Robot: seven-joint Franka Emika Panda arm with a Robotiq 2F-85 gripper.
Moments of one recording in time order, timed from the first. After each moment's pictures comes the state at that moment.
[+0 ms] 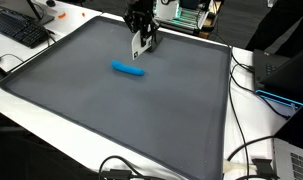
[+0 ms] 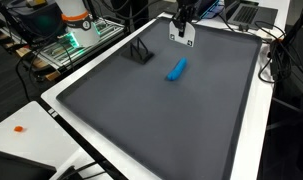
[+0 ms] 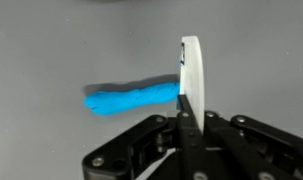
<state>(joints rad) 0.11 0.19 0.09 -2.11 -0.03 2.30 0.33</state>
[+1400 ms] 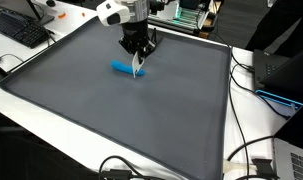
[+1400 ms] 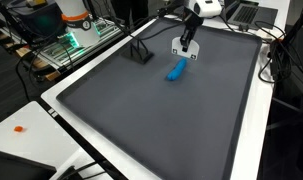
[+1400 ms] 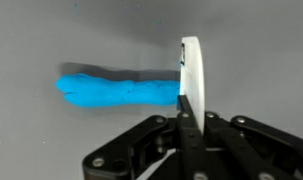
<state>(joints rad) 0.10 0.39 0.08 -1.98 -0.03 2.32 0.09</state>
